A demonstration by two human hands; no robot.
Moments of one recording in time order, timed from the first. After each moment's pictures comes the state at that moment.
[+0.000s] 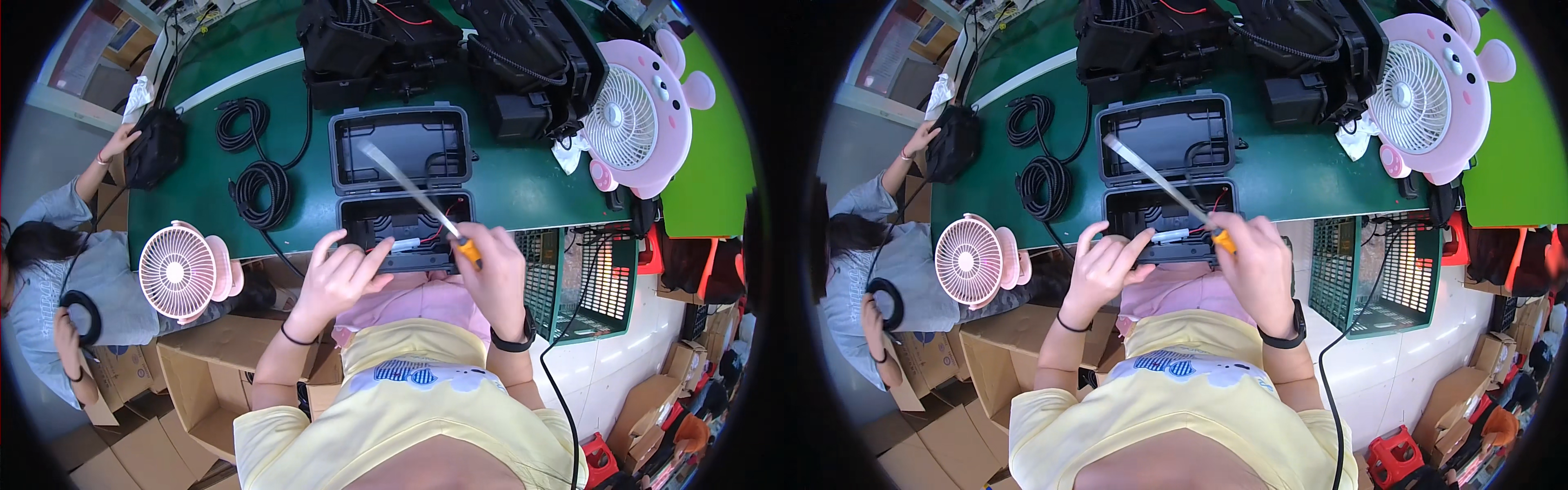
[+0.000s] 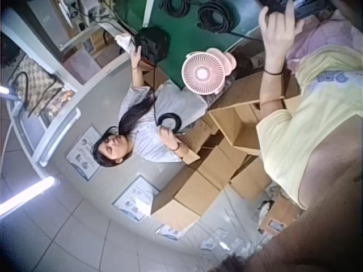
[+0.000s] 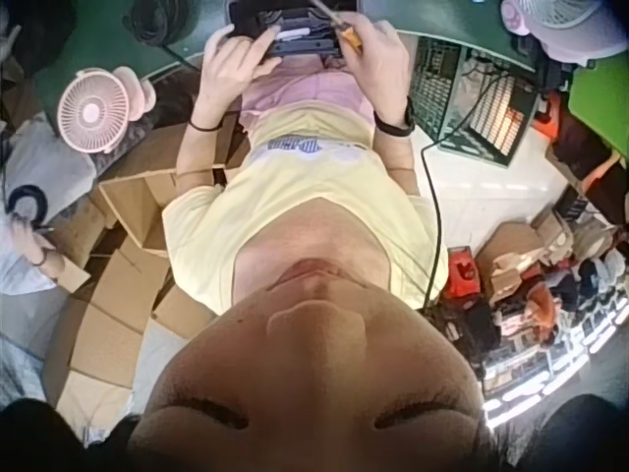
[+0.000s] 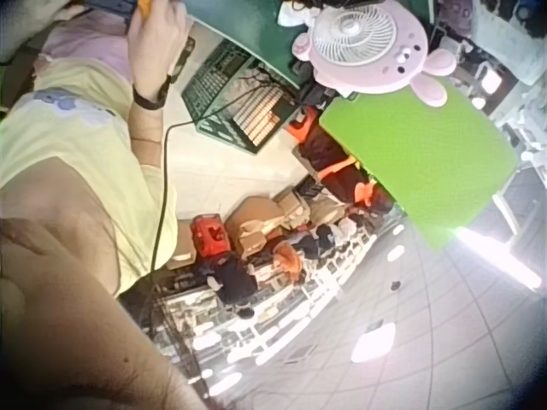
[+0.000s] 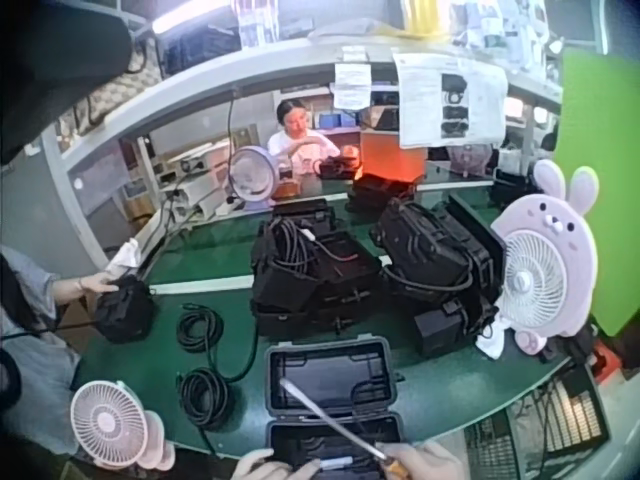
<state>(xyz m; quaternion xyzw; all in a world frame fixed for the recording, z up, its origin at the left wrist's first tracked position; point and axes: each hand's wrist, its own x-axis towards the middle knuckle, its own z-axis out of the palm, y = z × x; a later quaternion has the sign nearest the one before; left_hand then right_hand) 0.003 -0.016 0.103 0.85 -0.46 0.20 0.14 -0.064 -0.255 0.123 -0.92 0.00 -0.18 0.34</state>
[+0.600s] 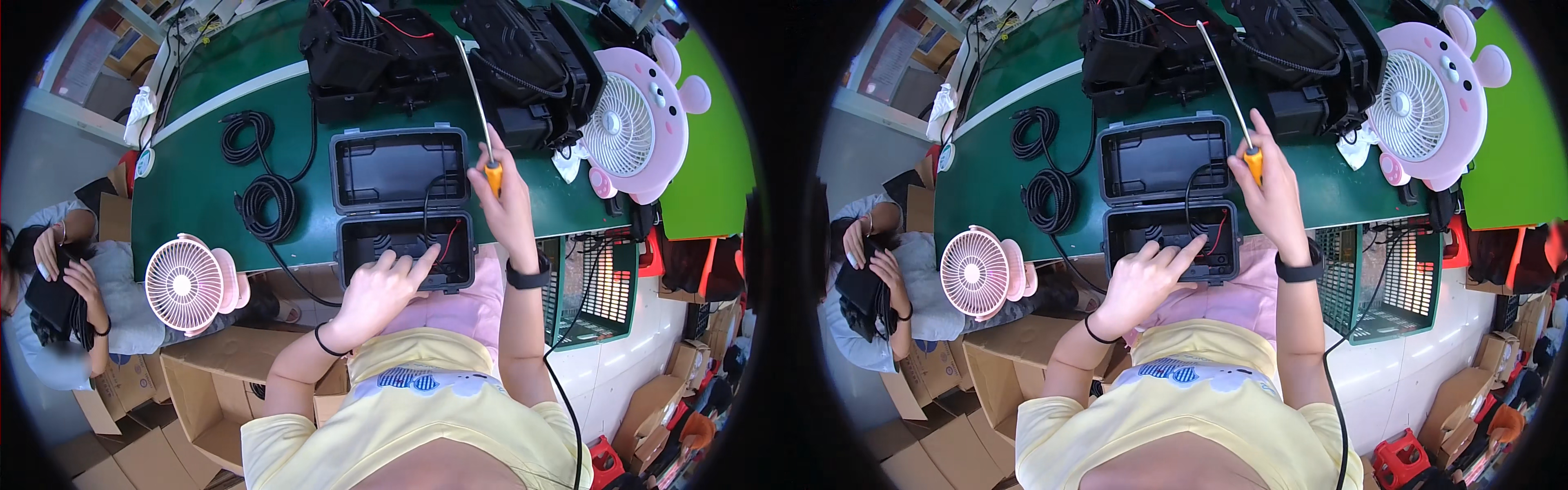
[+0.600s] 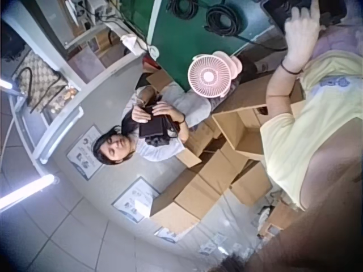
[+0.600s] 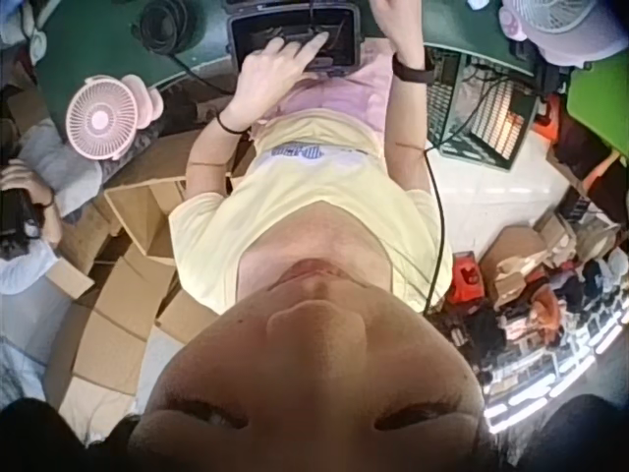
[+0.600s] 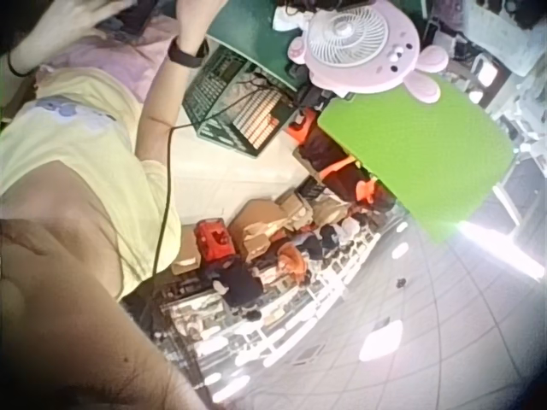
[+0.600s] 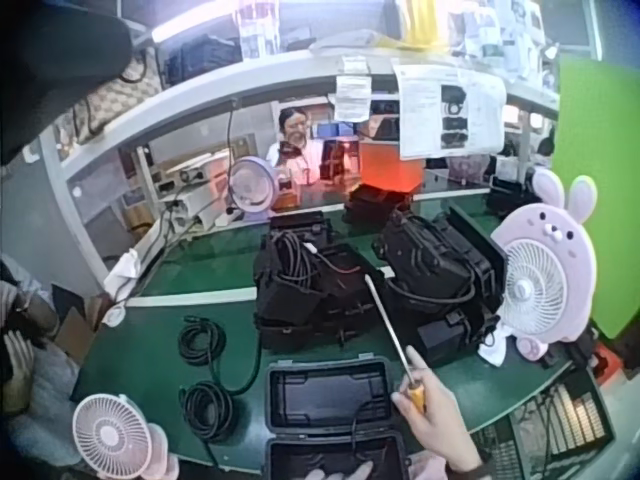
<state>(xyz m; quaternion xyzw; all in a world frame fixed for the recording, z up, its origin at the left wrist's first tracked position) -0.008 -0.060 0.116 0.89 -0.46 0.03 0.06 0.027 -0.292 0.103 -0.84 0.01 -0.25 0.49</state>
